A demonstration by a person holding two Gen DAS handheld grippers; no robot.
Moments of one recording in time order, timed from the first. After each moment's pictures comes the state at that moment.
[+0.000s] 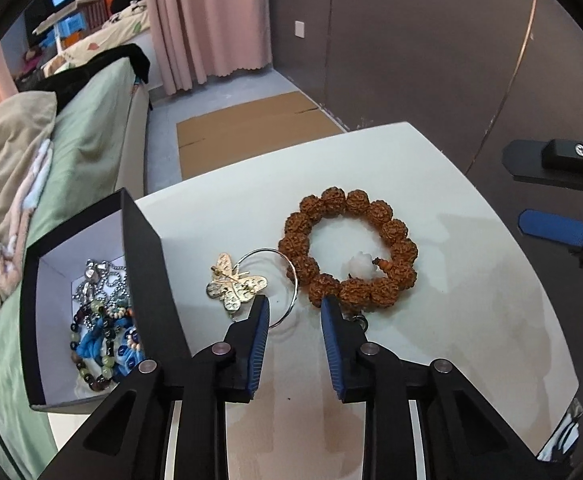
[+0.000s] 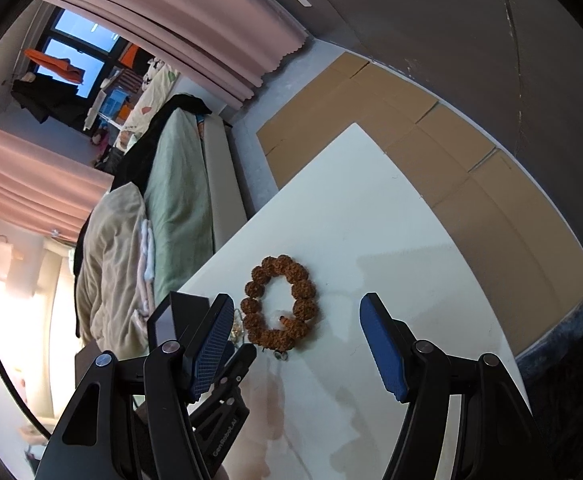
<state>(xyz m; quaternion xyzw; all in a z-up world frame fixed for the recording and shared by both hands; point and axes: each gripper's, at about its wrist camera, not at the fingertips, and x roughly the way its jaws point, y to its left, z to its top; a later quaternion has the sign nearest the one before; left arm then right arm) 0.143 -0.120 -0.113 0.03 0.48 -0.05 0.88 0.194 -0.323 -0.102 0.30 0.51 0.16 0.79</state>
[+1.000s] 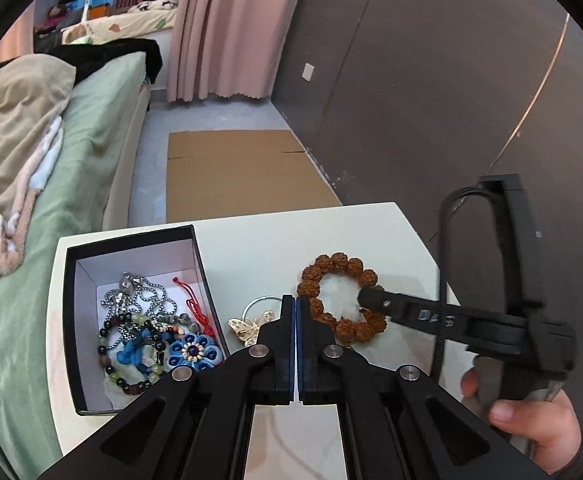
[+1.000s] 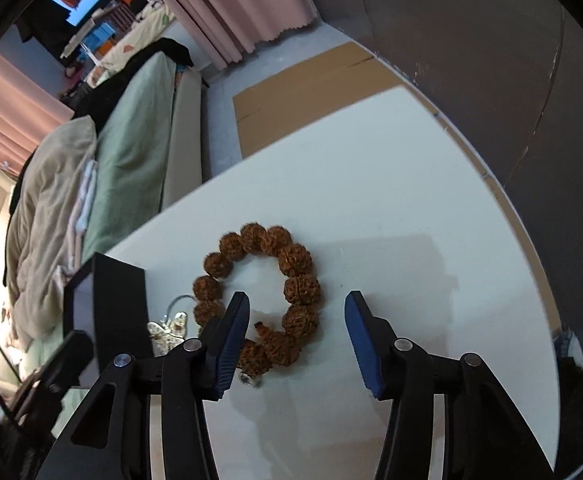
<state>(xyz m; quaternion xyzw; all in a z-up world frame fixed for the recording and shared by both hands) 0.133 -0.060 -0.063 -0.10 0.42 -0.09 0.90 0.218 -0.253 -0.141 0.16 0.55 0.13 0.81</state>
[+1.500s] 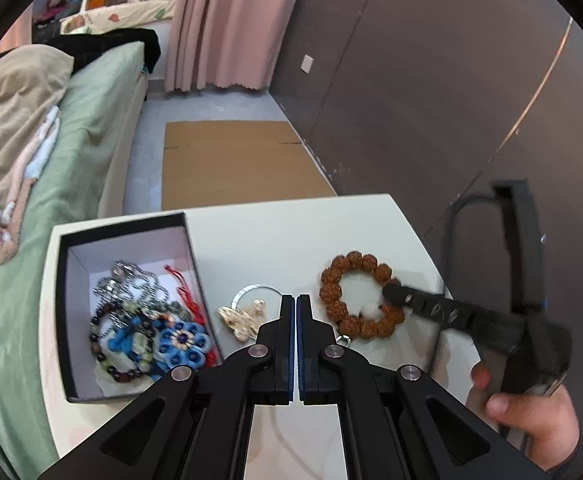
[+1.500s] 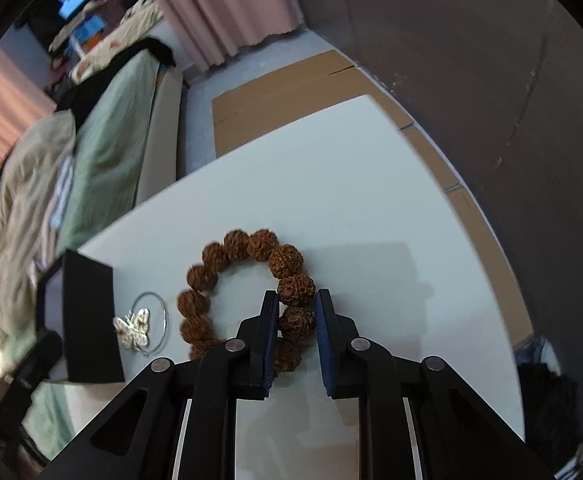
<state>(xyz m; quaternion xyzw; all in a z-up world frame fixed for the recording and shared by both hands) 0.133 -0.061 -0.066 -0.12 0.44 -0.10 0.88 0.210 -0.283 -0.133 0.14 0.54 0.09 0.83</state>
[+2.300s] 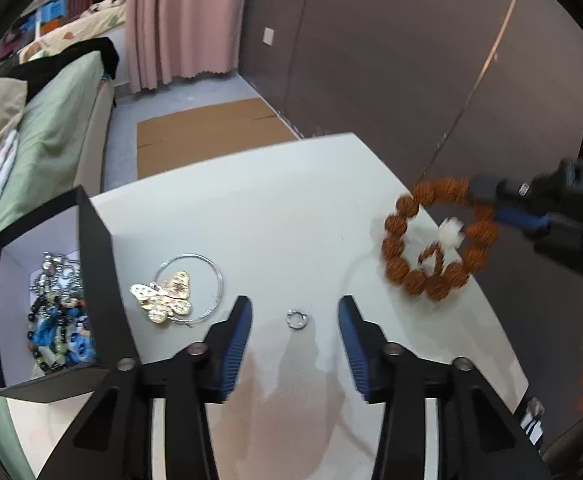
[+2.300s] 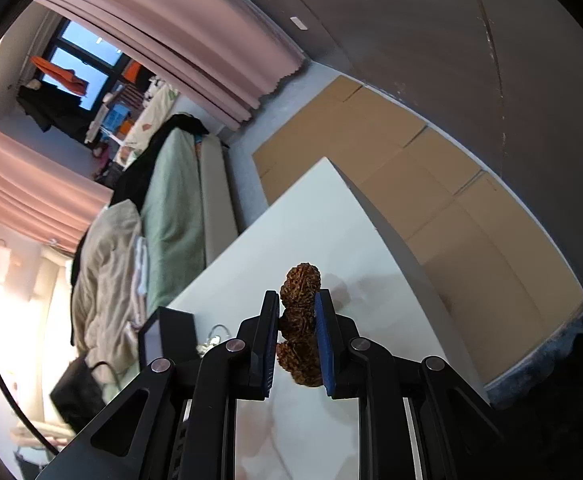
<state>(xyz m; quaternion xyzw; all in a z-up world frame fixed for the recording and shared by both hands) 0.133 -0.129 -0.106 -0.03 0.47 -0.13 0.87 0.183 -0.365 -0.092 0.30 0.47 0.15 0.81</state>
